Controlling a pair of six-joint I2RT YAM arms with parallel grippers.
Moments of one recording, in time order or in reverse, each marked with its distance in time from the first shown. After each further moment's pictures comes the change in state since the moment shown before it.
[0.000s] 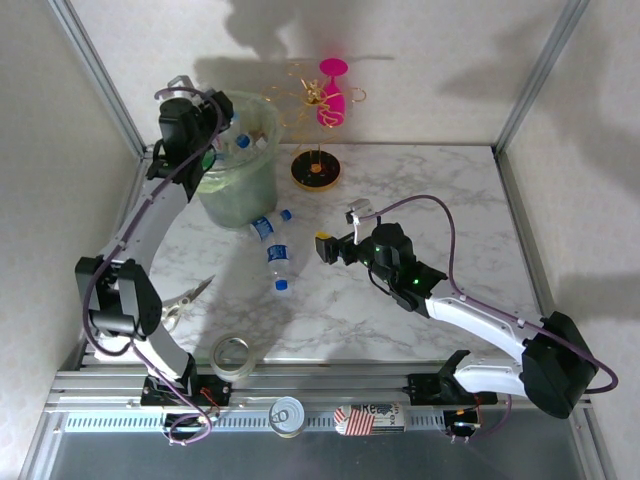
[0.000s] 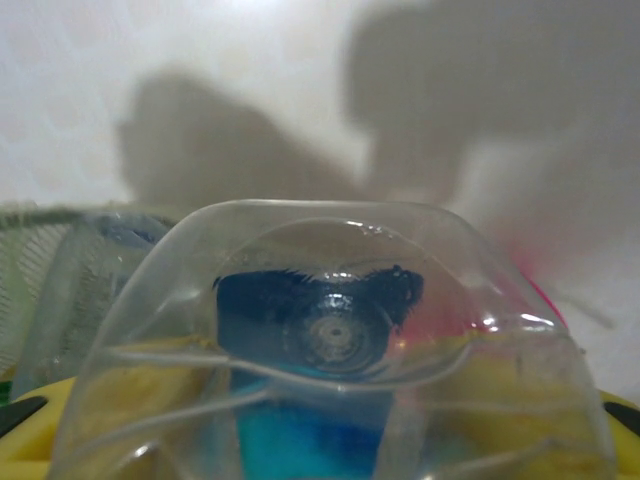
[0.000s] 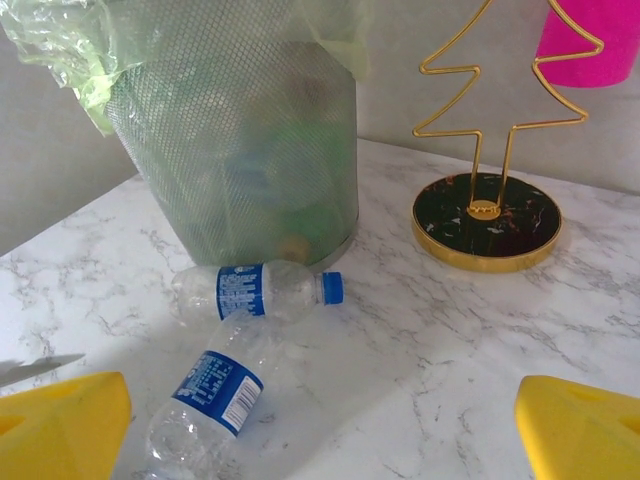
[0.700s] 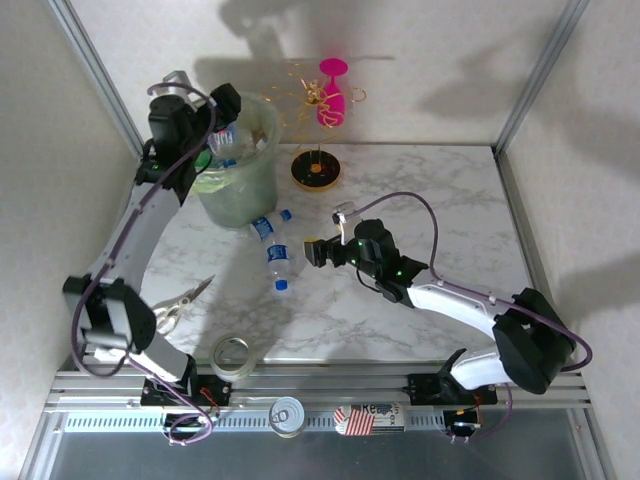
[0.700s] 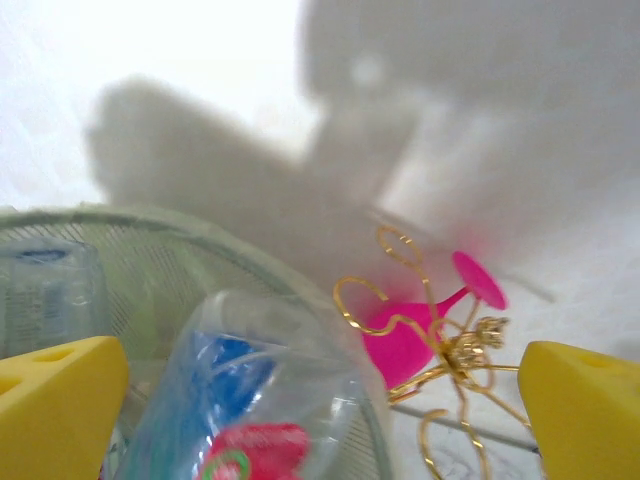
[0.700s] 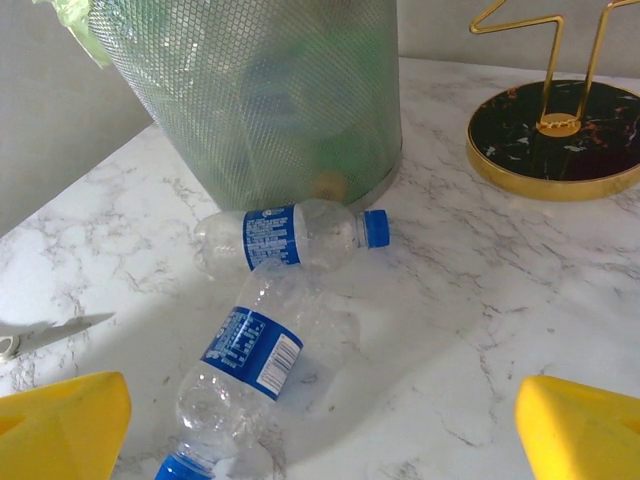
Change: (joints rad) left arm -0.016 -0.147 -0.014 -0.087 0.025 0.013; right arm 0.000 0.174 0.055 0.000 -0.097 0.096
